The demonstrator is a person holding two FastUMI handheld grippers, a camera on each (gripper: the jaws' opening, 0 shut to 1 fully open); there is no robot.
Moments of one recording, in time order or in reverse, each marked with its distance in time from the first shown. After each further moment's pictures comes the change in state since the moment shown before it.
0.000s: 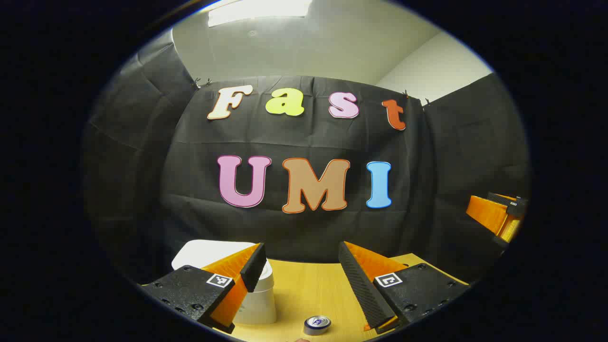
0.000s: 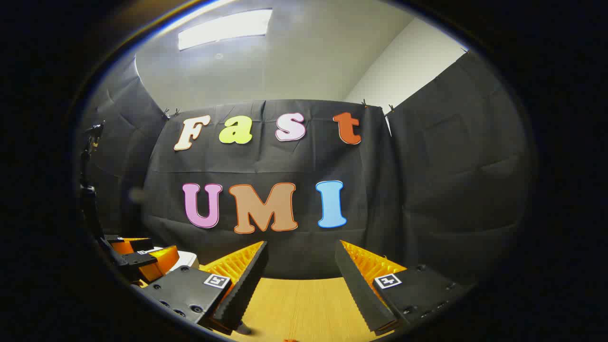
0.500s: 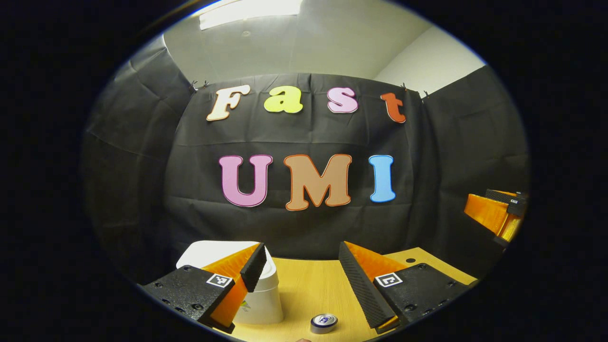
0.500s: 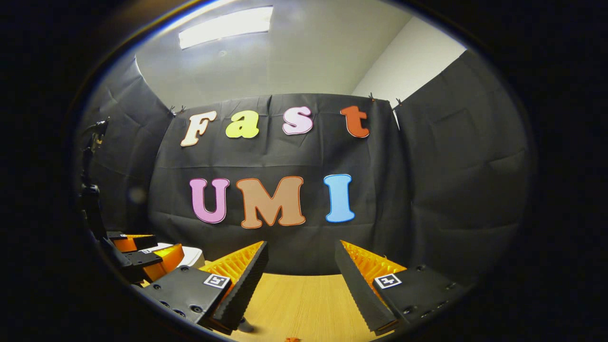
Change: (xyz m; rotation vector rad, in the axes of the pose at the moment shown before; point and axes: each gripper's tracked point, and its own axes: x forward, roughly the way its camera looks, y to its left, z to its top) left arm -0.001 -0.001 -0.011 0.034 0.032 0.016; right arm 0.007 0.008 -0.012 -0.006 0.036 0.054
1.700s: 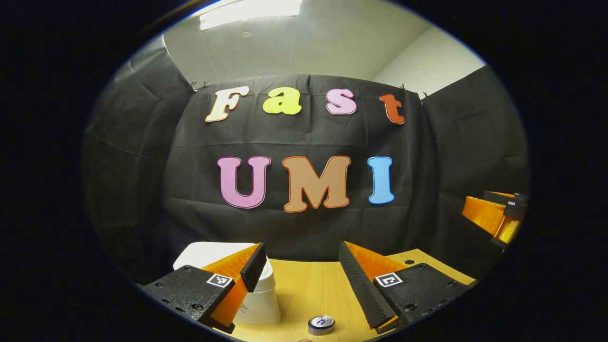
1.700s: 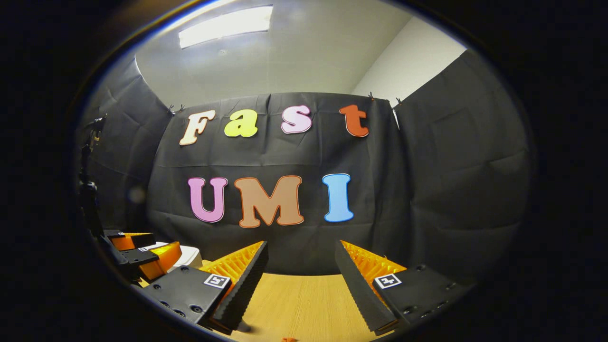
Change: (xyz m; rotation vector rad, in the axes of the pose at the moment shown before) left arm 0.004 -0.006 0.005 0.000 -0.021 -0.008; right arm 0.006 -0.008 -0.004 0.004 0.013 -0.005
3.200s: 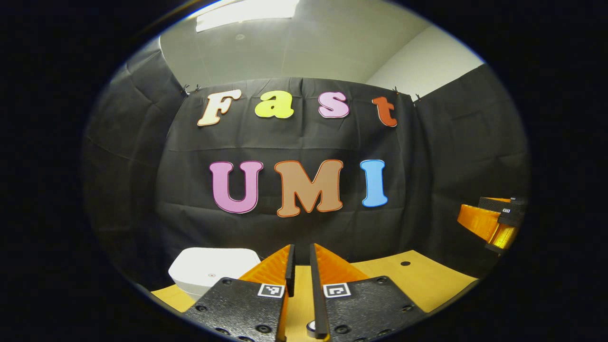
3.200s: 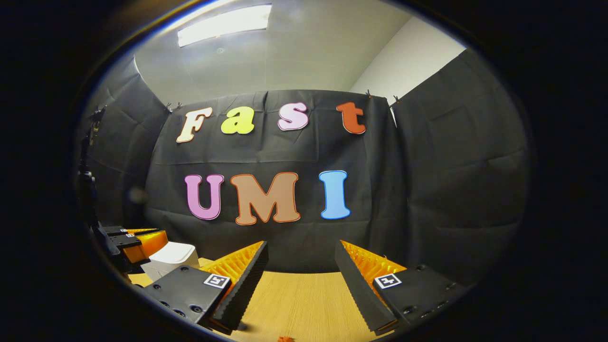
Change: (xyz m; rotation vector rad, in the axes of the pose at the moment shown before) left arm 0.005 -0.005 0.008 0.020 -0.021 -0.040; right arm 0.001 -0.008 -0.005 -0.005 0.009 -0.016
